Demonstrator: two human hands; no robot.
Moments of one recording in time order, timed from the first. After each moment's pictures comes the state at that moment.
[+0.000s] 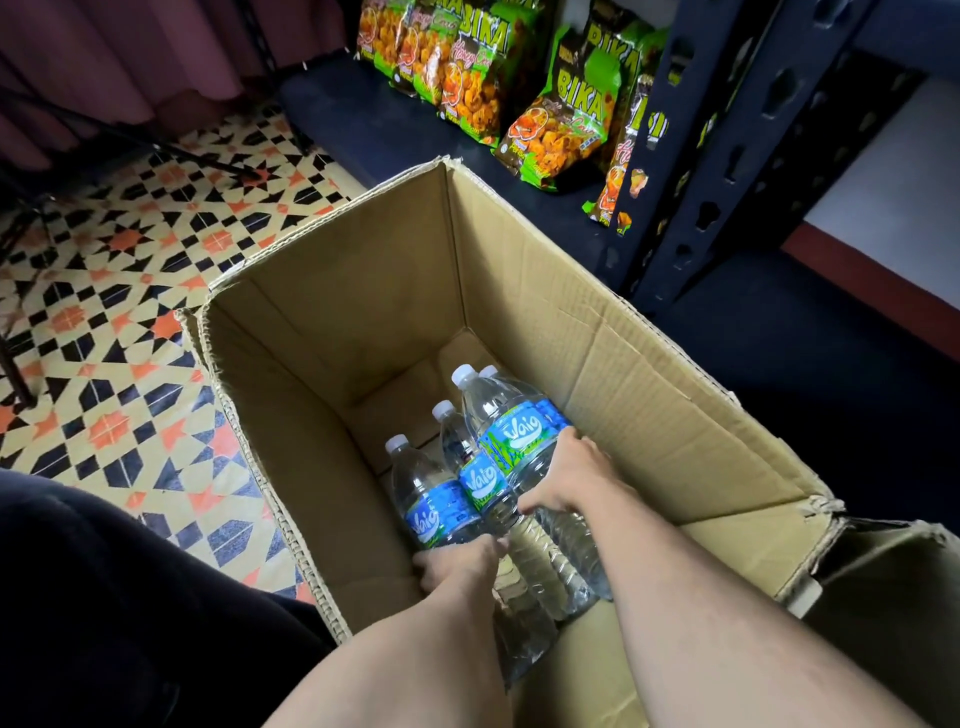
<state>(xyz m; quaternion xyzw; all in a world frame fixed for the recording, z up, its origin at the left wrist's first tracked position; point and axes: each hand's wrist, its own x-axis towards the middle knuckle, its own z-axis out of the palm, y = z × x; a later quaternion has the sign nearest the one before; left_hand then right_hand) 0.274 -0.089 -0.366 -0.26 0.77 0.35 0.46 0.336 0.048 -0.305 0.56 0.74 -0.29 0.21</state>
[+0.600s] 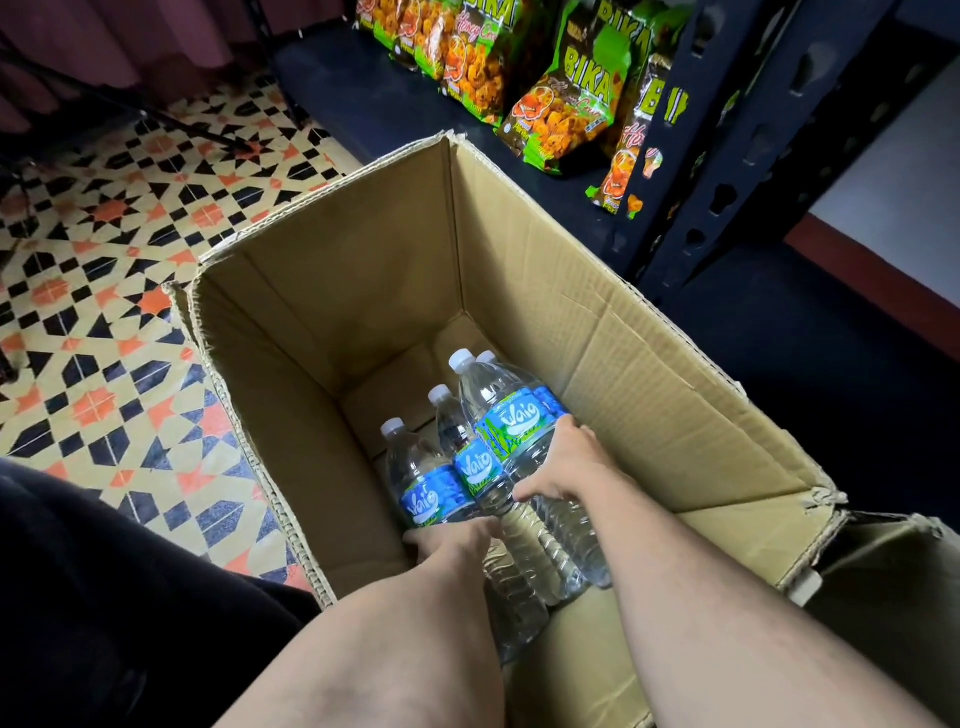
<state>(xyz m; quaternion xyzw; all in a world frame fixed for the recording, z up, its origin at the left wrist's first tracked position) 0.272 -0.075 -0.362 -0.27 0.81 0.26 0.46 0.336 0.048 -0.307 0.57 0.74 -0.30 0.20</state>
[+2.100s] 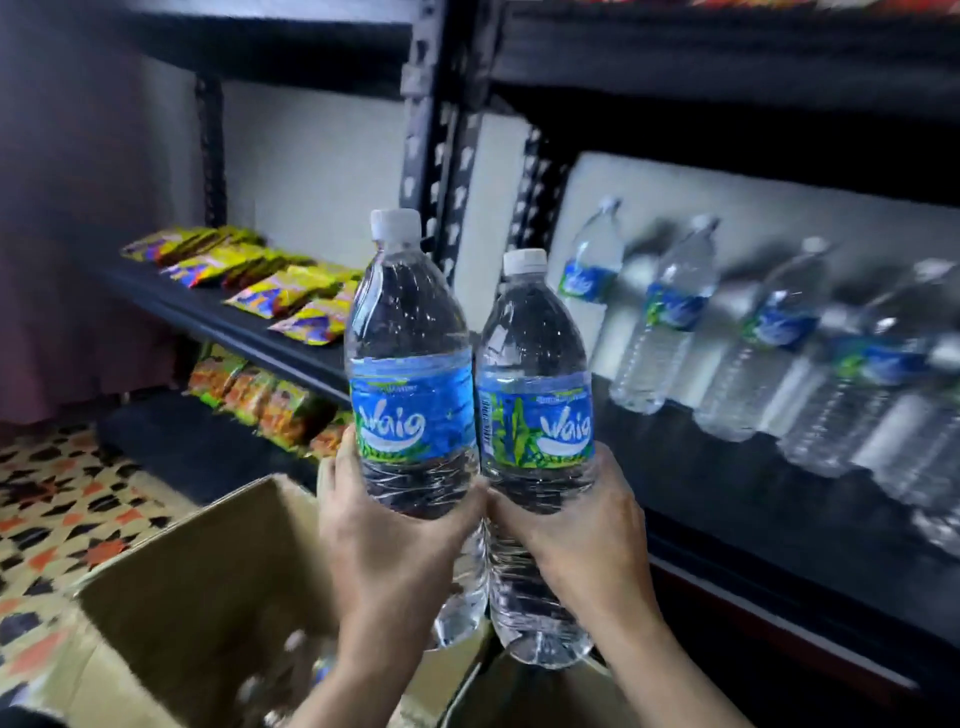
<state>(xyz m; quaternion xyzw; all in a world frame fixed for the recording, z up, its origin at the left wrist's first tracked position) 0.355 -0.101 0.064 0.39 0.58 0.71 0.06 0.492 -0.071 0.093 0.51 0.66 -0.18 -0.52</state>
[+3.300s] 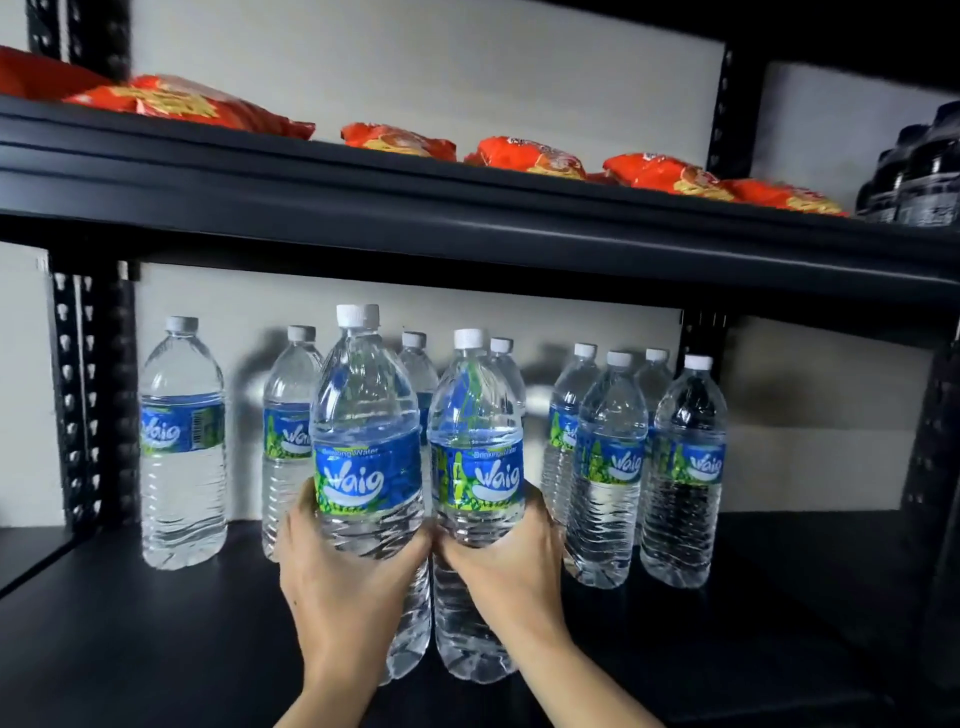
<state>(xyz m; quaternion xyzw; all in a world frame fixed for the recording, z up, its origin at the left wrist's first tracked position) 0.623 0.066 0.146 0.54 0.41 0.70 0.22 0.748 0.033 0.158 0.65 0.46 -0.03 -0.60</state>
